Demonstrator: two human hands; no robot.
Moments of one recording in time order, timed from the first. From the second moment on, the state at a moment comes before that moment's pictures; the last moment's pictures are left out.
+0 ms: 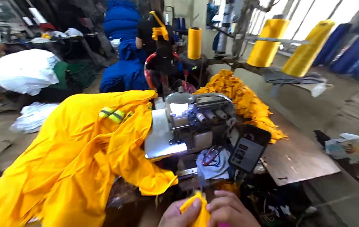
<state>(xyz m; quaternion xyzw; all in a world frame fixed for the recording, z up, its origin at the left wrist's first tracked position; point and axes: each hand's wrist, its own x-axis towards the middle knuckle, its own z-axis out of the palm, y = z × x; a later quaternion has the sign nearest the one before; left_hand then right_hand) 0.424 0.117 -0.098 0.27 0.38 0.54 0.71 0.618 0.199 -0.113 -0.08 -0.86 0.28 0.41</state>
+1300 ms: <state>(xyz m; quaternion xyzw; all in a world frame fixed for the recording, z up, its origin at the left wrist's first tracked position) 0.409 0.103 -0.118 0.42 0.48 0.64 0.43 0.586 0.179 -0.158 -0.08 -0.68 0.66 0.32</state>
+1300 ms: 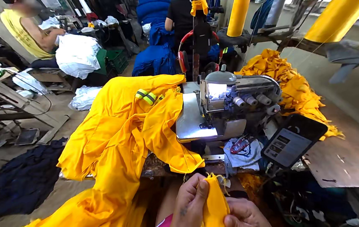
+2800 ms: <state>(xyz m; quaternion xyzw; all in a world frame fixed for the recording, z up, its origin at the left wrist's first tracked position) 0.412 0.099 -0.117 0.62 0.64 0.44 0.10 0.574 0.188 -0.135 -0.20 -0.71 0.55 0.40</state>
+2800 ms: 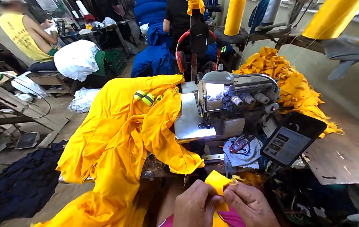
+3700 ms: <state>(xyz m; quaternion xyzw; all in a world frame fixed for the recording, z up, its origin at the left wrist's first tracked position) 0.403 0.099 -0.110 0.56 0.61 0.48 0.27 0.573 0.175 -0.143 -0.25 -0.67 0.55 0.42</state>
